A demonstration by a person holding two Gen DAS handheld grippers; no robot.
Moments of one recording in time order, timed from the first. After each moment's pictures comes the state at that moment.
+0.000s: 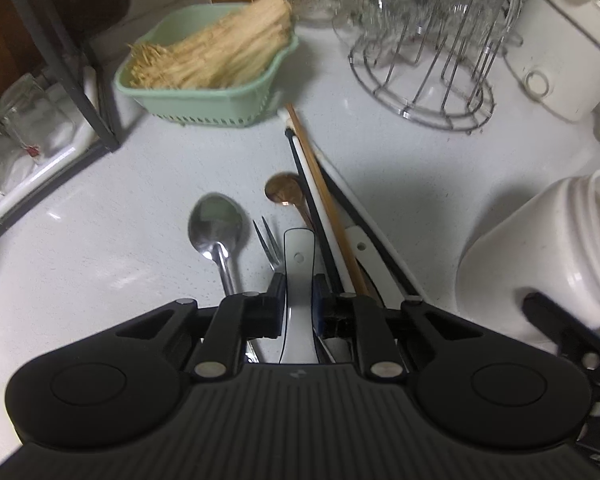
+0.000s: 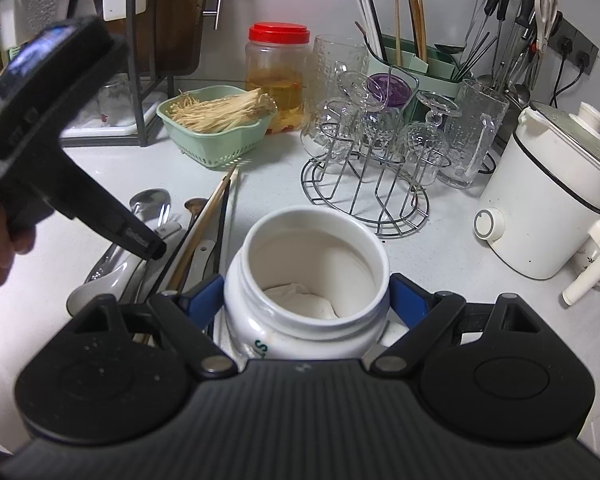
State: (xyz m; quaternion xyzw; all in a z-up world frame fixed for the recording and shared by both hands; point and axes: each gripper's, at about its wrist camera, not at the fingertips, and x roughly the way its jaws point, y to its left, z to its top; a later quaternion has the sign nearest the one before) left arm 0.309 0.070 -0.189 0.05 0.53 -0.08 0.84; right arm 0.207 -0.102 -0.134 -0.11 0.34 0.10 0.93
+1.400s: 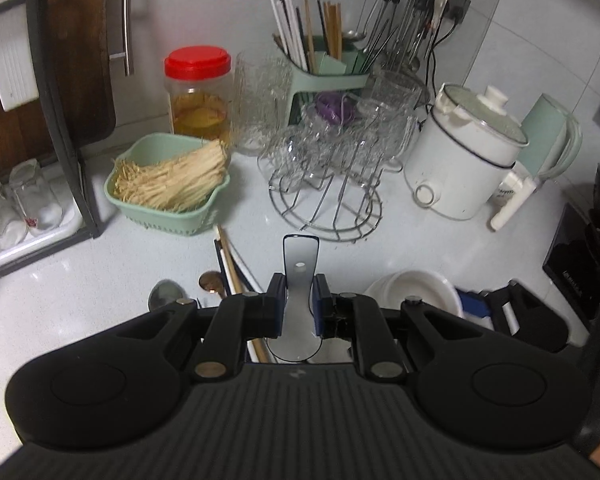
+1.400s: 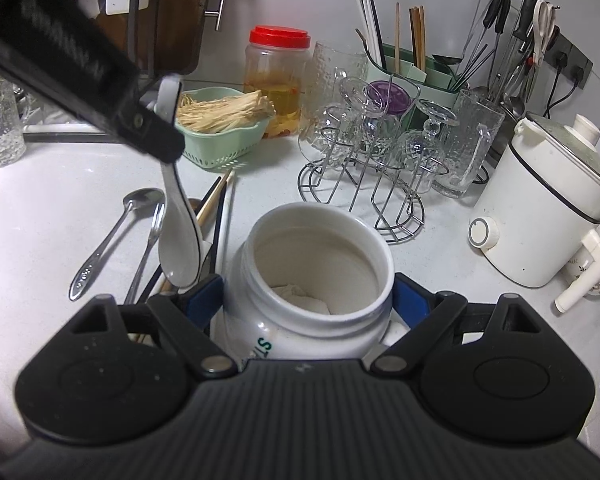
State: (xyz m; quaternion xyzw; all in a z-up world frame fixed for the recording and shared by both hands) left arm 0.253 0.060 -0.085 -0.03 0.40 -0.16 0.90; right arm 0.205 -0.095 -0.140 -0.13 0.33 0.09 0.93
